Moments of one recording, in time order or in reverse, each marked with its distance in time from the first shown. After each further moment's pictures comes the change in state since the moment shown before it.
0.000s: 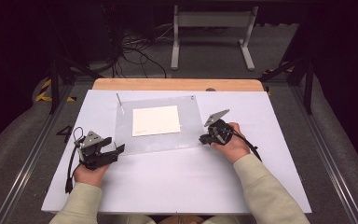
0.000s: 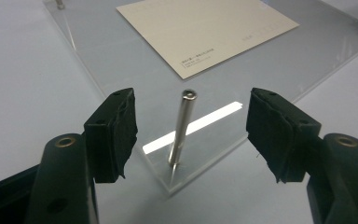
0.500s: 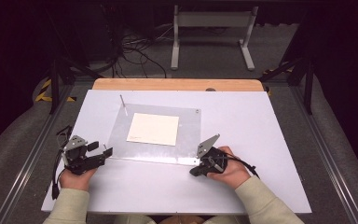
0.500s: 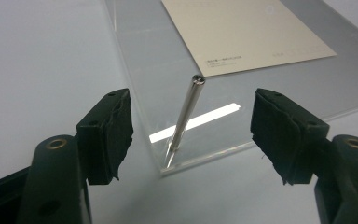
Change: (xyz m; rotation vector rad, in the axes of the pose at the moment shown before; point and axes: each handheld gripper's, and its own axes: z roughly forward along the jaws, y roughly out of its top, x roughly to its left) left arm 0.026 -0.016 -0.026 0.007 0.006 -0.108; right arm 0.083 -0.017 -0.001 0.030 0.263 -0.185
